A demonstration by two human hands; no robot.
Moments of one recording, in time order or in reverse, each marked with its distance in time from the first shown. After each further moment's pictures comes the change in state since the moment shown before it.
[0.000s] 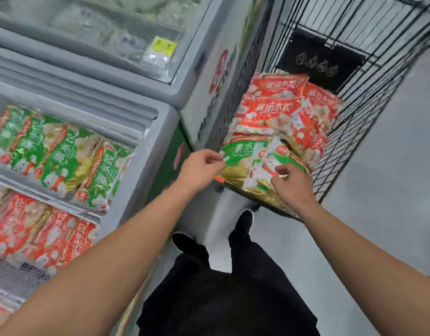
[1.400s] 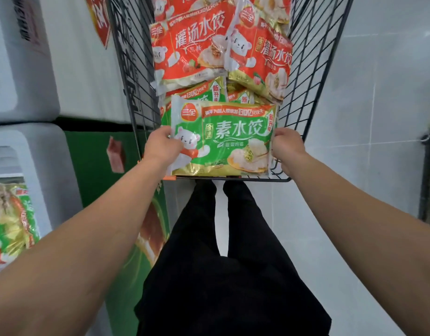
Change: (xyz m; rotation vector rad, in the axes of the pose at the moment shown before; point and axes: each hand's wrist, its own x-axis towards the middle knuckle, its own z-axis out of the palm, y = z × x) left_hand 0.153 -0.017 0.102 0.268 -0.166 -0.319; right_hand 0.099 0.127 0.014 0.574 0.038 0.736
